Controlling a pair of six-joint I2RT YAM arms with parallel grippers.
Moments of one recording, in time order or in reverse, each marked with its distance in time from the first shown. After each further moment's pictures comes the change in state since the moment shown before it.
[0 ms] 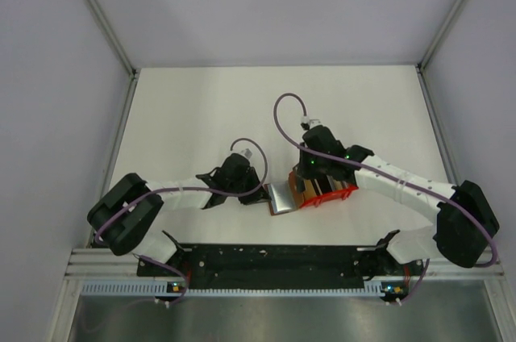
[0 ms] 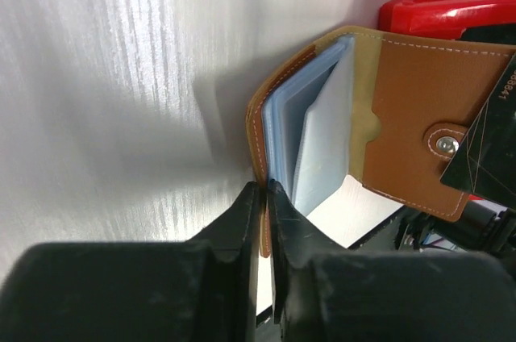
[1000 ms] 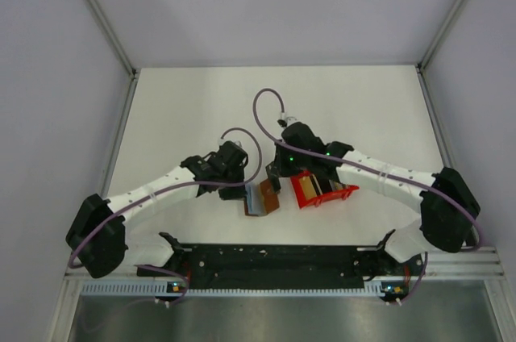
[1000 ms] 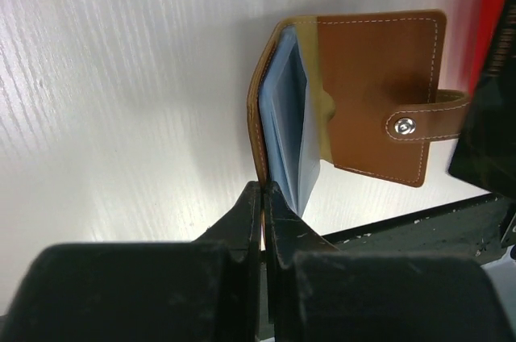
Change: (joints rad) left arm 0.000 -0.196 0.262 -0.739 -0.214 0.222; right arm 0.080 0.096 0.105 0.096 -0.116 0.086
